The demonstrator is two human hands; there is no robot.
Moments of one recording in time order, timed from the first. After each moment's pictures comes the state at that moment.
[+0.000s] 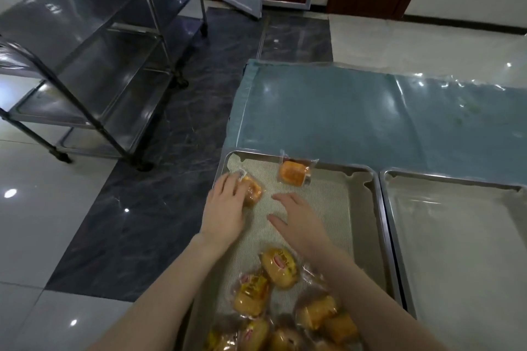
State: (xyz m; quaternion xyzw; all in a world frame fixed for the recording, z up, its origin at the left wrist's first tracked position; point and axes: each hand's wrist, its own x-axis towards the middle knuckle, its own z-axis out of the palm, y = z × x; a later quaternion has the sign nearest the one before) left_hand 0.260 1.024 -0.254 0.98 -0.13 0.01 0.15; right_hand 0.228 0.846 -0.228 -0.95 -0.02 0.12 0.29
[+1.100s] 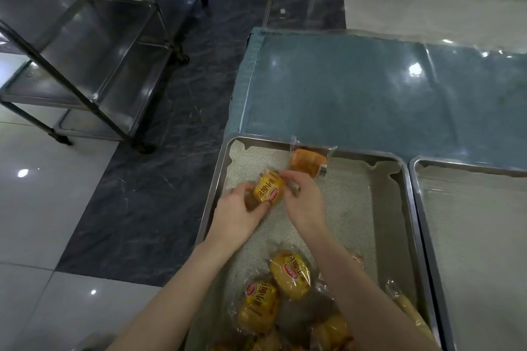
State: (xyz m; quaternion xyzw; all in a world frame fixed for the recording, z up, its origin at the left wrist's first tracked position) left_hand 0.264 1.010 -0.268 0.92 0.01 -0.09 0.38; right_hand 0.277 0.865 -0.276 -0.88 0.15 0.03 0.45
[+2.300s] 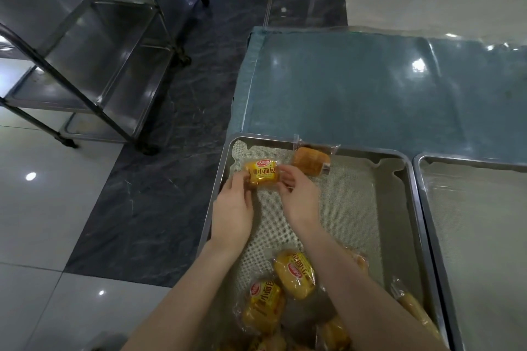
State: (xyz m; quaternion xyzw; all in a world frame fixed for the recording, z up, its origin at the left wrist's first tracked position) left_hand 0.268 1.010 -0.284 0.94 0.02 0.05 0.33; right_hand 0.285 0.880 -0.278 -0.87 0.16 0.02 0.47
